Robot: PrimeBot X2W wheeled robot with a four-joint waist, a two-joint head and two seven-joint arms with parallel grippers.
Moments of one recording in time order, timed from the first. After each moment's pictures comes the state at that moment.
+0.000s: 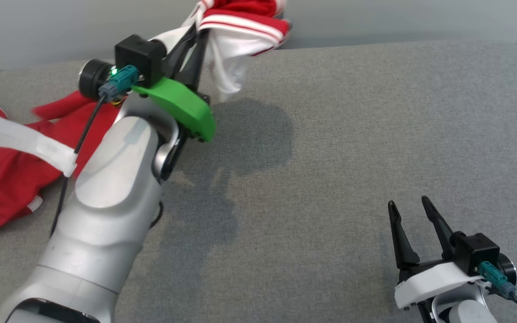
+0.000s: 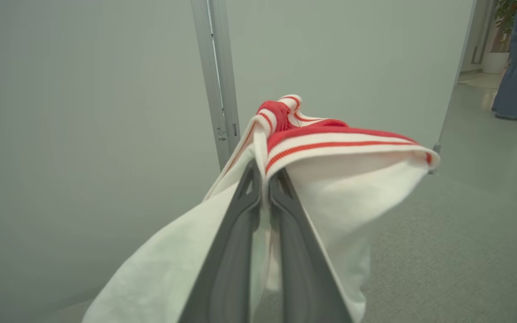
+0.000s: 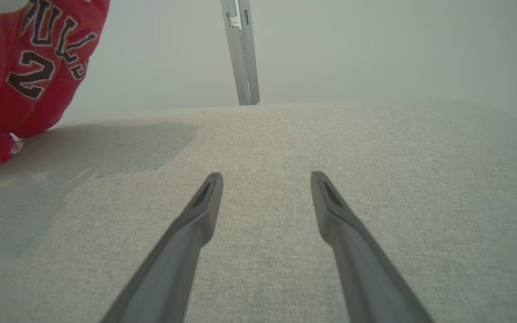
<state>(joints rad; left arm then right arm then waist) -0.92 0.12 -0.53 0.73 -0.44 -0.11 -0.21 -0.04 -0.05 0.04 0.18 0.12 0.13 -0.26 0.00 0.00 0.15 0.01</state>
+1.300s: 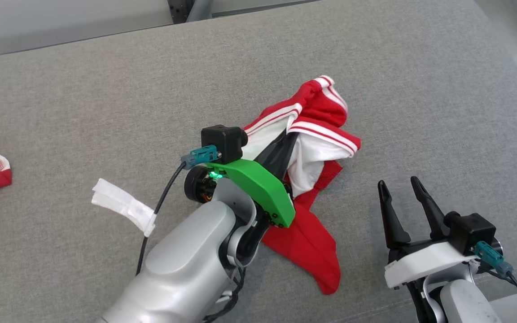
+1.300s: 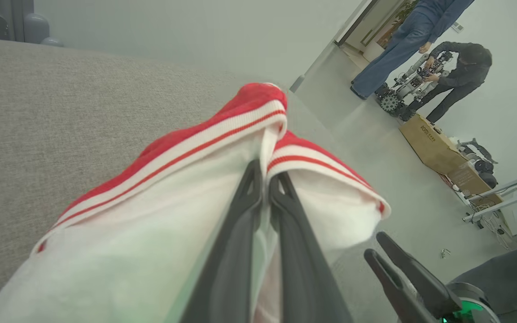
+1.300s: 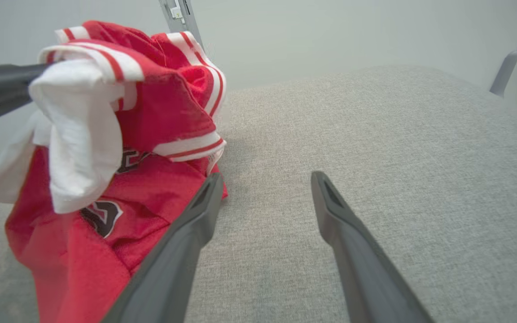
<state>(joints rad) -0.68 0.05 -0.86 0.42 -0.99 0.09 -0.08 -0.11 -0.05 0.08 0.20 0.21 0.13 -0.26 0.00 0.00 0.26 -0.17</state>
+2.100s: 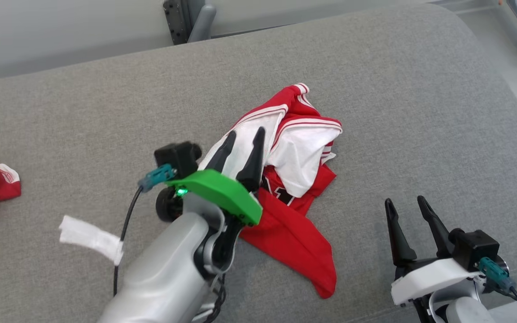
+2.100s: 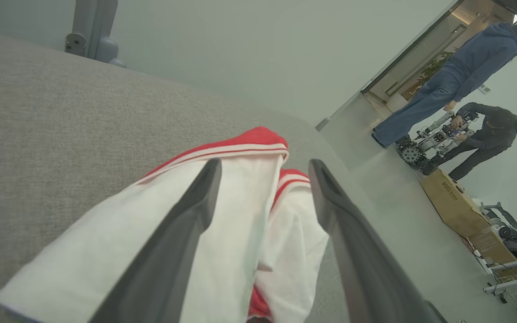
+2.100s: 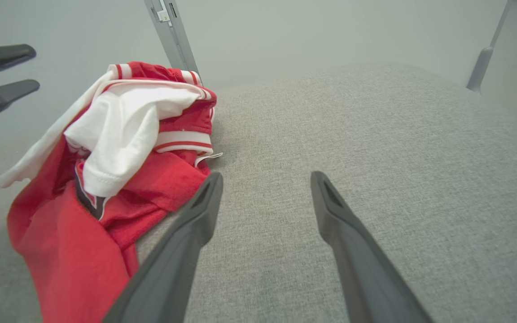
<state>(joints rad) -0.67 0.07 -0.83 0.54 -1.14 0.11 -0.26 -0.06 -0.05 0.06 0.22 0.21 0.13 -0.26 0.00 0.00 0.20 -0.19</state>
